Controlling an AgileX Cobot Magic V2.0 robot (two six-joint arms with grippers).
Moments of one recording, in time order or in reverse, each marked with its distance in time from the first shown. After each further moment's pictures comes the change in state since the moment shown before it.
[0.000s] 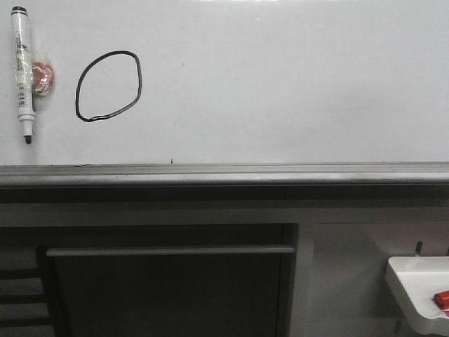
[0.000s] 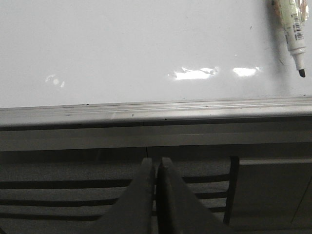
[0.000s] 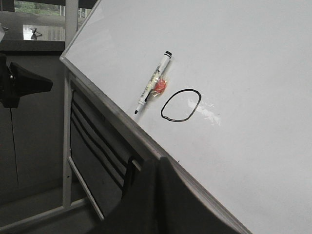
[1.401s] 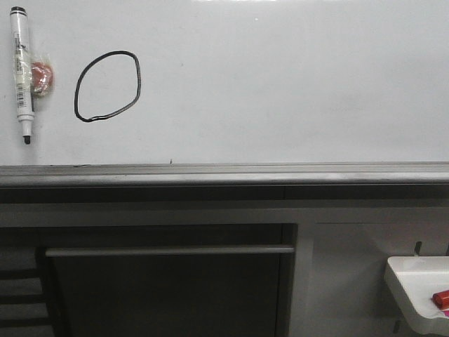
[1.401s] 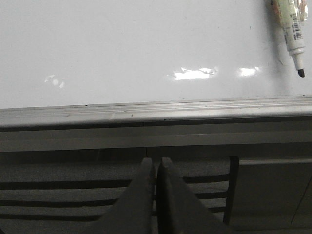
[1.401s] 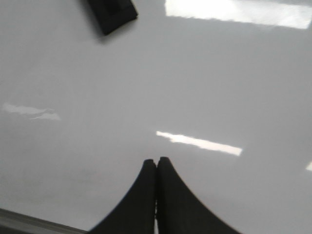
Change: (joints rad) left arm 0.000 0.000 0.000 0.000 0.000 0.001; right arm -0.746 -0.052 0.009 0.033 -0.015 0.061
